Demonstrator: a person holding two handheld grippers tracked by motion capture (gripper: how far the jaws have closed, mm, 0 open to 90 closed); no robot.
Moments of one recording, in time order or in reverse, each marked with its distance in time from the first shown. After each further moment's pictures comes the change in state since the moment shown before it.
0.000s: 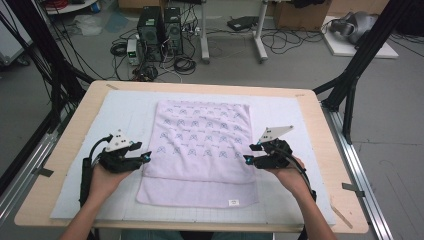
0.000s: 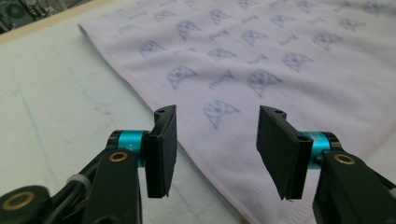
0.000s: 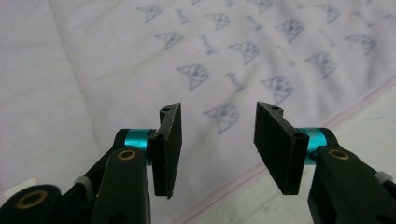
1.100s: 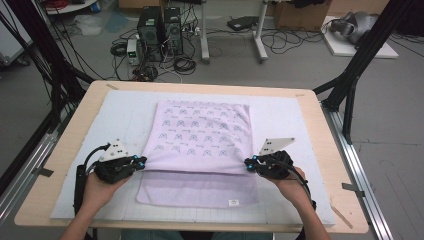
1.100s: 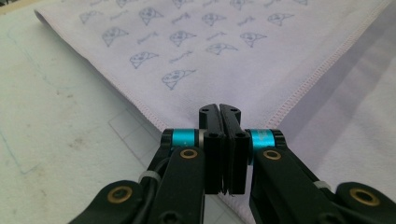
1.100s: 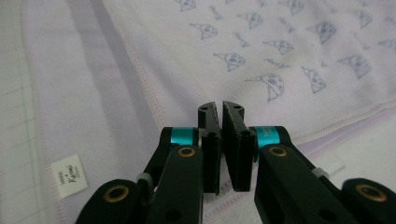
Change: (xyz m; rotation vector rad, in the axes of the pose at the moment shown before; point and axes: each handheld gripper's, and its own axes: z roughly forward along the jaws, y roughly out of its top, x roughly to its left) left arm -0.009 0.000 -0.027 0.009 -0.082 0.037; right arm 0.021 -0.009 -0.011 -0.036 0.035 -0.062
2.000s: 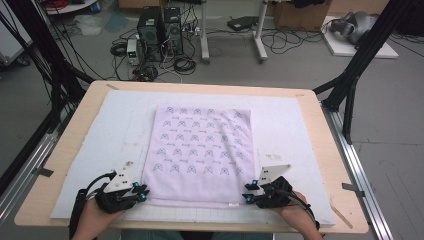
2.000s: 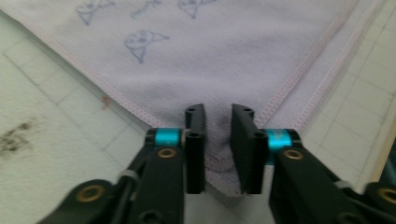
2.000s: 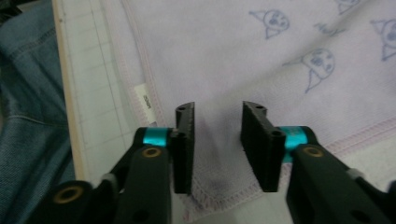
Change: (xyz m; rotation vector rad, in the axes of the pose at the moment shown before) left arm -0.047 -0.049 0.000 0.124 -0.097 0.070; right arm 0.047 -0.047 0.010 0.095 0.120 -0.034
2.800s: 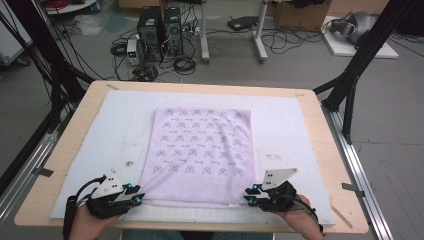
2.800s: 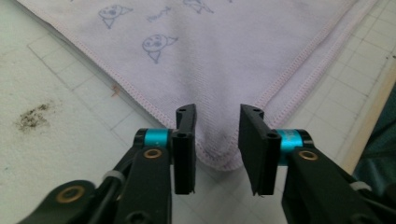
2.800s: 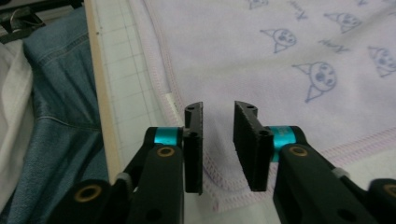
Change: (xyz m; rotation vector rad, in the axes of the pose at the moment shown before) left arm -0.002 -0.006 -0.018 -0.045 0.029 -0.052; right arm 0.011 0.003 -0.014 -0.049 0.031 -0.026
